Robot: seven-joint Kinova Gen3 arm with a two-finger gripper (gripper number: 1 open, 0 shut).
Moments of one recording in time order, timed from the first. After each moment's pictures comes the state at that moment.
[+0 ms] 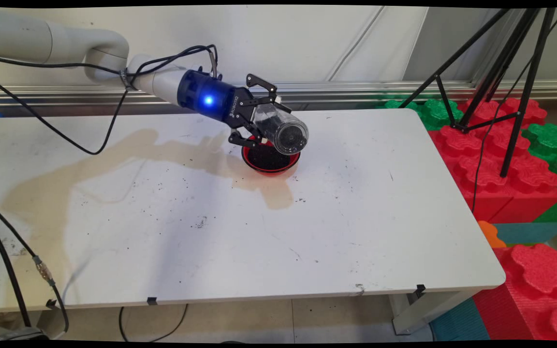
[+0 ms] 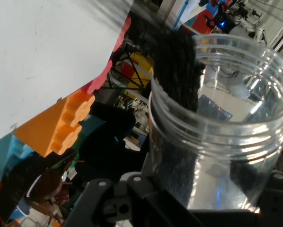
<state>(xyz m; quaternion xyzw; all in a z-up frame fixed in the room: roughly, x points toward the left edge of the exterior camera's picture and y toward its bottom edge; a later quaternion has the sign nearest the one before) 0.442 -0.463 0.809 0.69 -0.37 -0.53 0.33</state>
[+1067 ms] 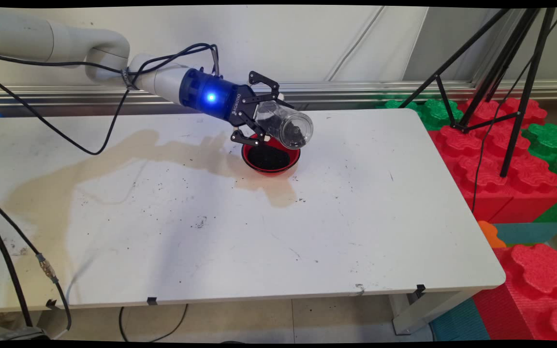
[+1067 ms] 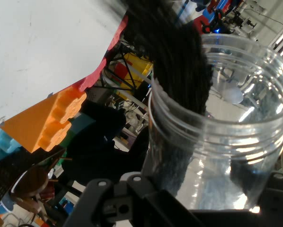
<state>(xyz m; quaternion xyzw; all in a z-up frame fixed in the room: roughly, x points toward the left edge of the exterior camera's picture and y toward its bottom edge) 0.438 -0.463 0.811 0.70 -0.34 -0.54 0.32</state>
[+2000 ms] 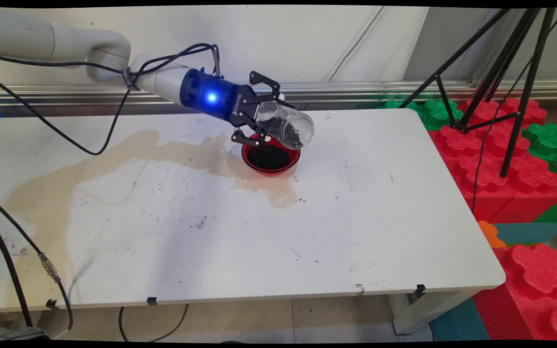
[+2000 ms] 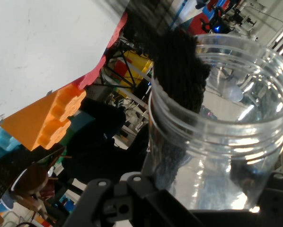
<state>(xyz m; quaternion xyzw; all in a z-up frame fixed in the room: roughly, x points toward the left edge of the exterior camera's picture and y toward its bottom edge) 0.436 -0.463 0.811 0.70 -0.34 -0.54 0.32</state>
